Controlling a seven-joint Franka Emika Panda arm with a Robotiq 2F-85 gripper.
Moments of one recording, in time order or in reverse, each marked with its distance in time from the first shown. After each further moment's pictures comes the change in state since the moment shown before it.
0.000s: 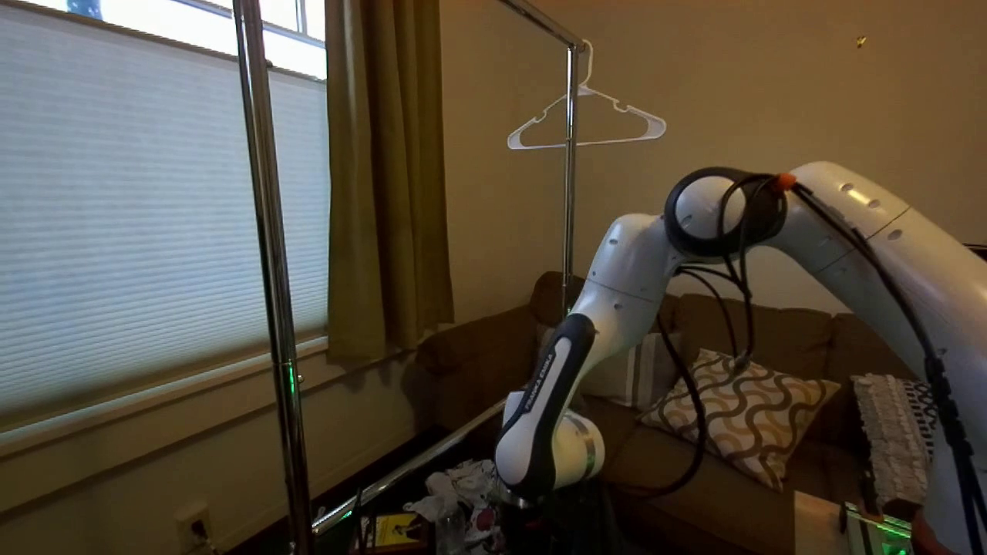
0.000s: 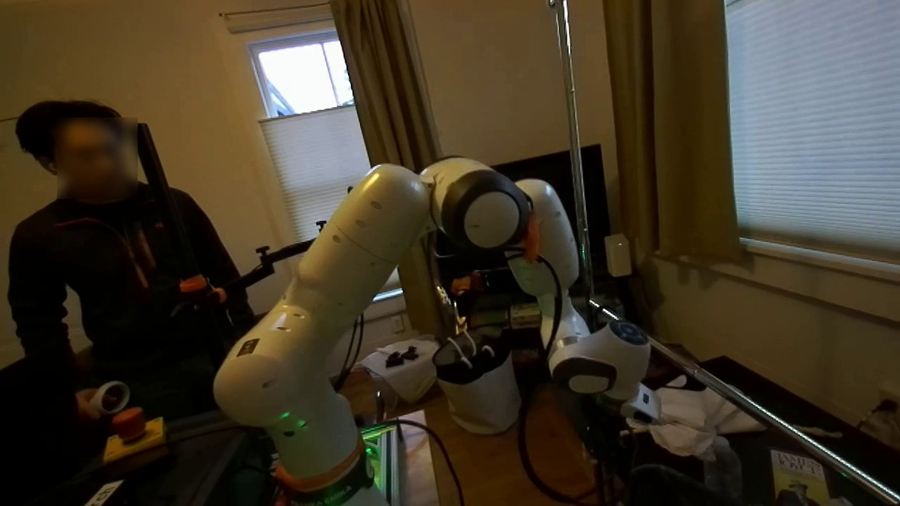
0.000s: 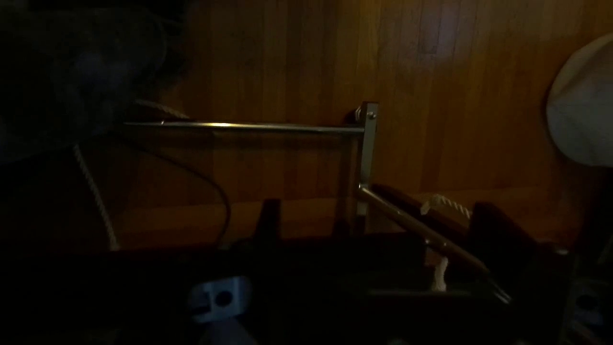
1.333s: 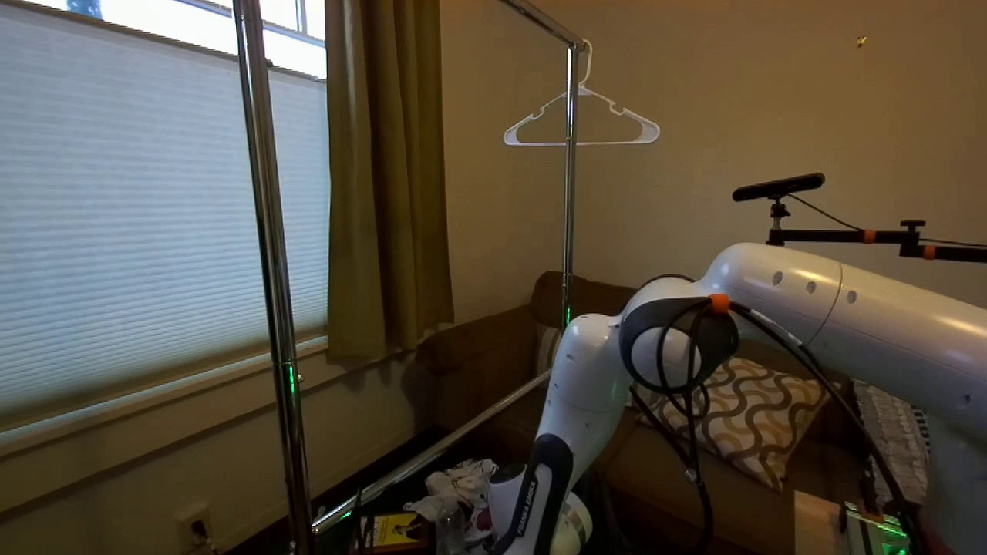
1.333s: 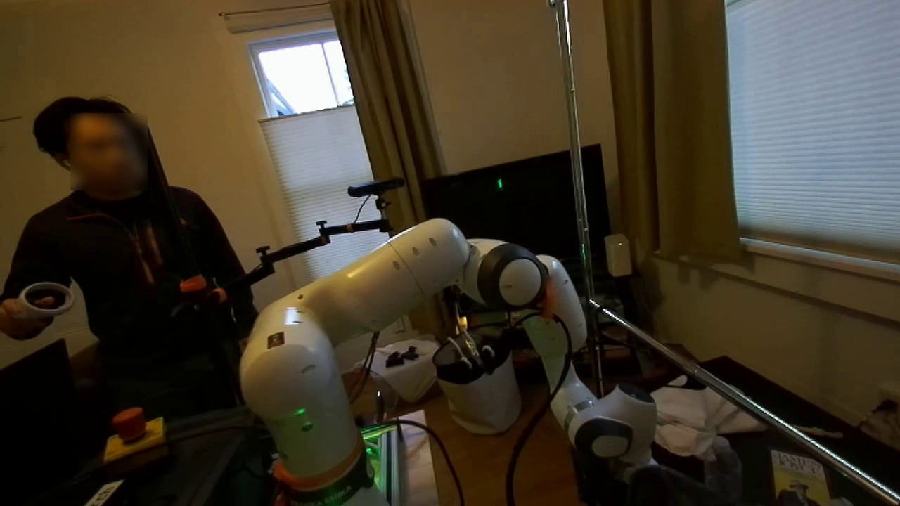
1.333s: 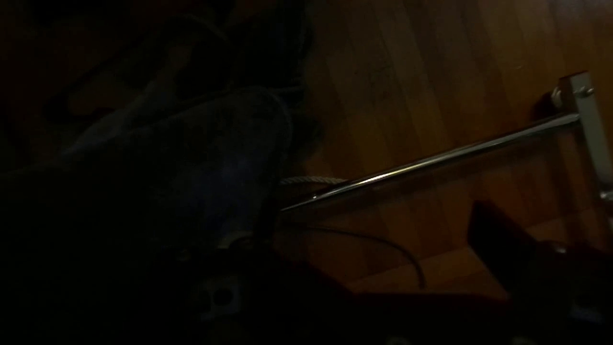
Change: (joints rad) arm 0.324 0.412 -0.331 0.367 -0.091 -0.076 0.613
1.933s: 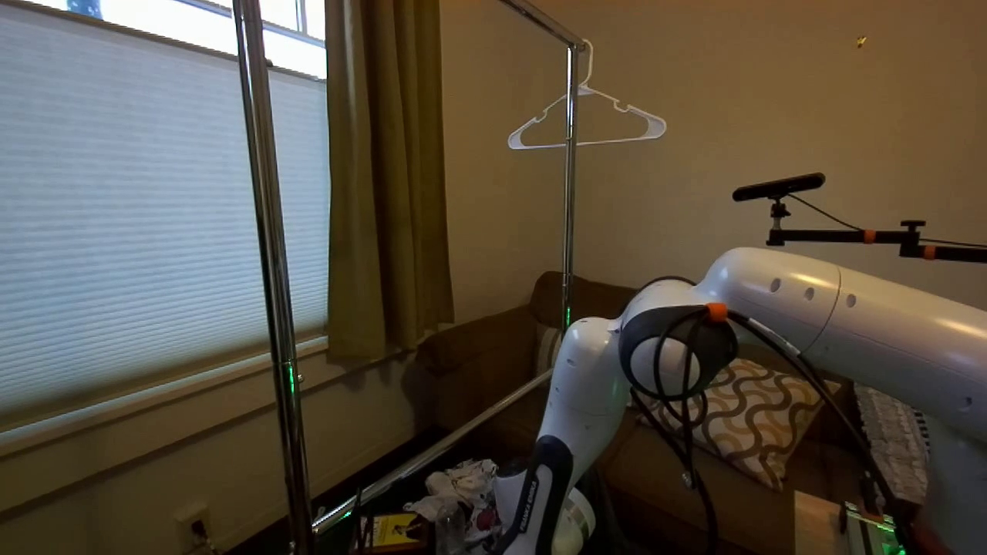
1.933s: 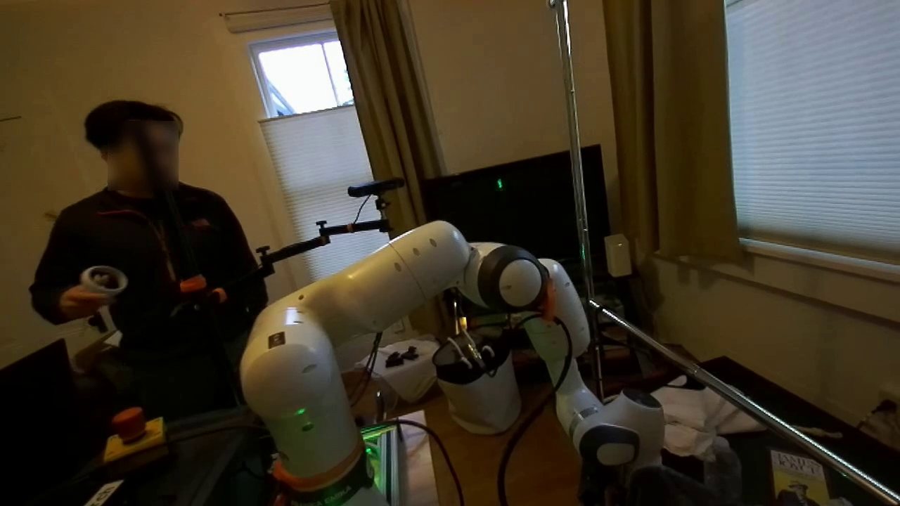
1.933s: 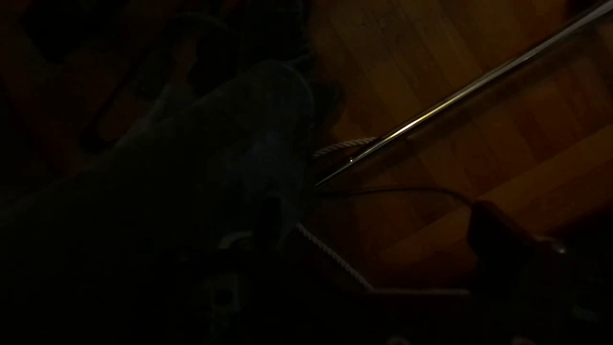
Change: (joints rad) arm 0.008 0.016 -0.046 0.011 0.036 0.049 0.209
